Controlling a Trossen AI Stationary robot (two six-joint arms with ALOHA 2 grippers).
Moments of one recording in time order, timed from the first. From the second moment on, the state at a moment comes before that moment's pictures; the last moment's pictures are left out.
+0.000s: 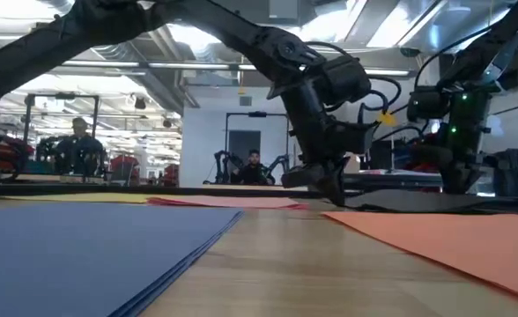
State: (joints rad) left arm 0.15 2.46 2.06 -0.65 -0.22 0.92; right arm -0.97 1.25 0.52 -0.60 -0.01 0.31
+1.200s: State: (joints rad) left arm 0.18 2.37 2.06 -0.83 0.14 0.63; right arm -0.78 1.09 0.55 -0.60 -0.05 0.28
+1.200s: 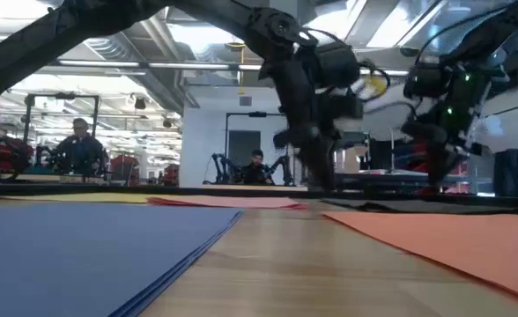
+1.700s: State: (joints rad) left arm 0.14 2.11 1.74 -0.36 0.37 0.33; right arm -0.31 1.00 0.59 -0.59 0.04 0.28
